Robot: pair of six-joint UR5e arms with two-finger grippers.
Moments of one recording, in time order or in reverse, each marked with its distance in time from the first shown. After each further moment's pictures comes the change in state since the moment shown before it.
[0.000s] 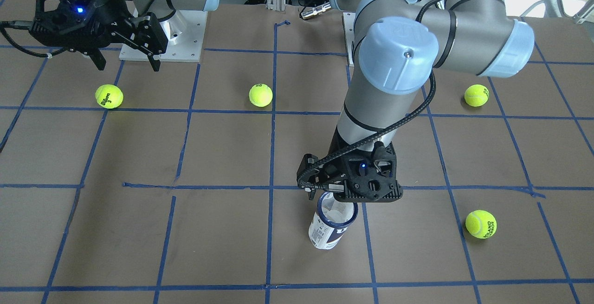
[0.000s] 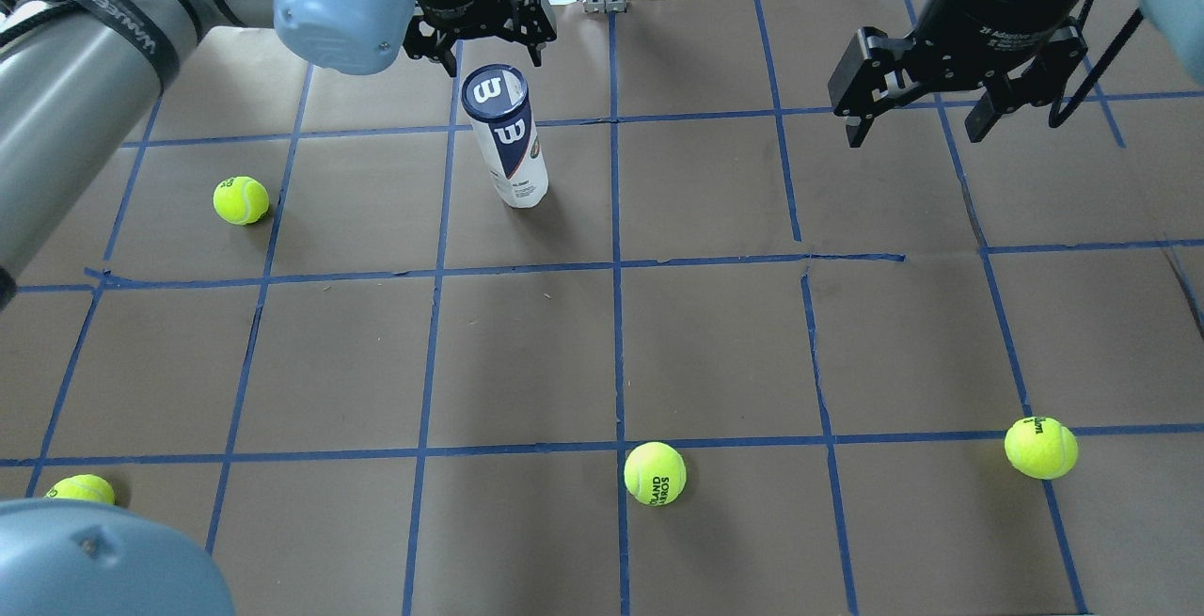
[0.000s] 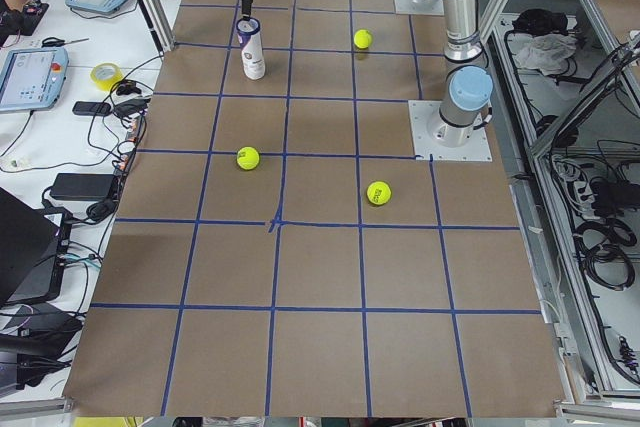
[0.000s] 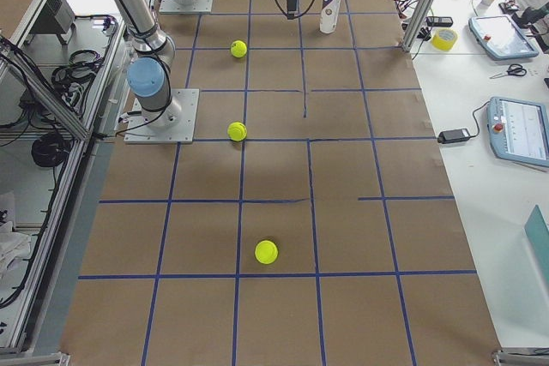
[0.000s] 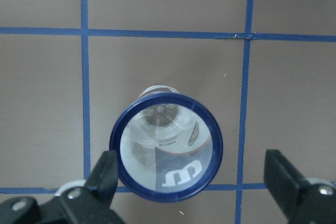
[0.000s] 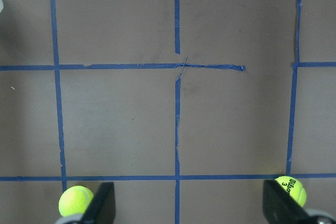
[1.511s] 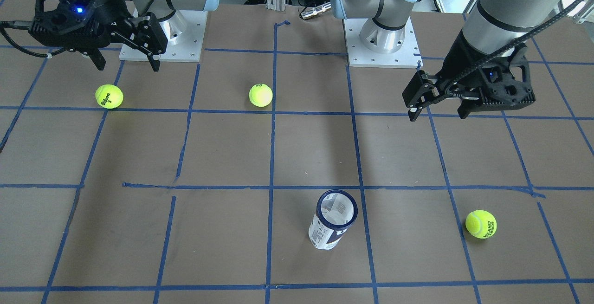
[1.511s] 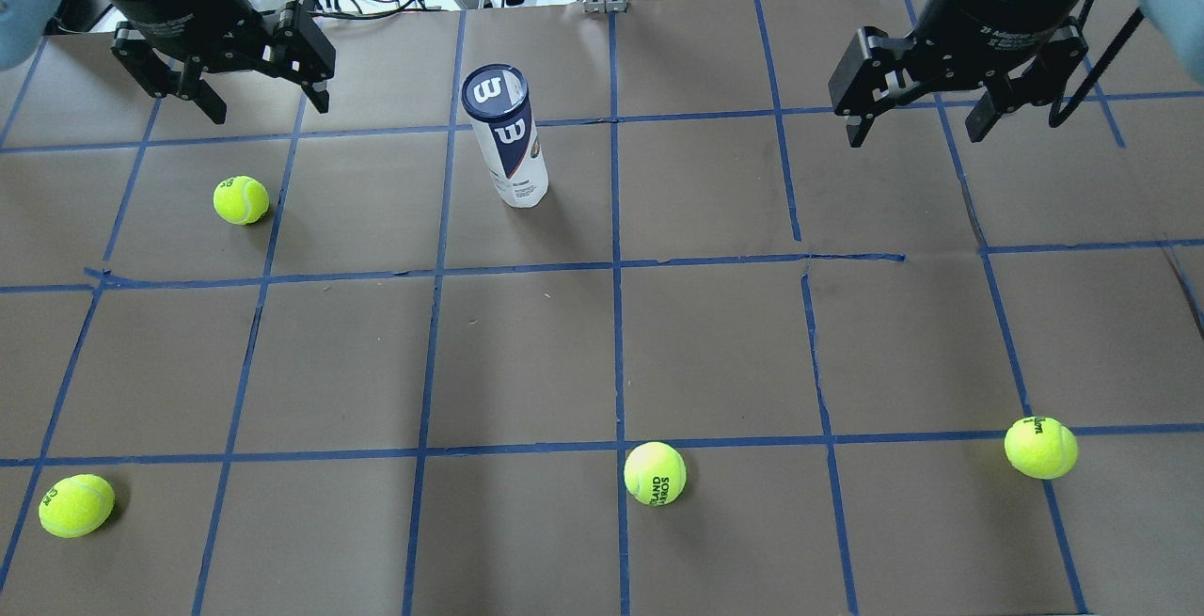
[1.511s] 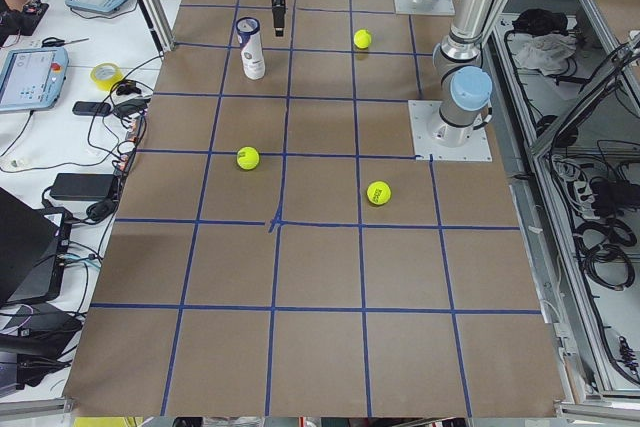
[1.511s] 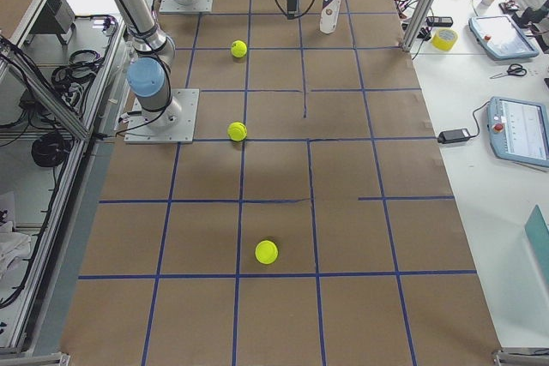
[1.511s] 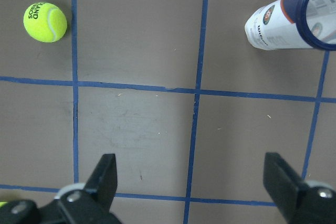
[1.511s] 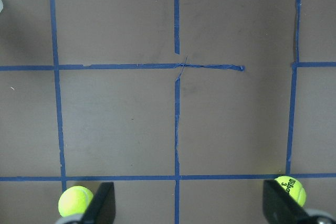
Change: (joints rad) left arm 0.250 0.304 -0.172 -0.285 0.048 0.220; right arm -0.001 0.000 0.000 0.000 -0.001 0.000
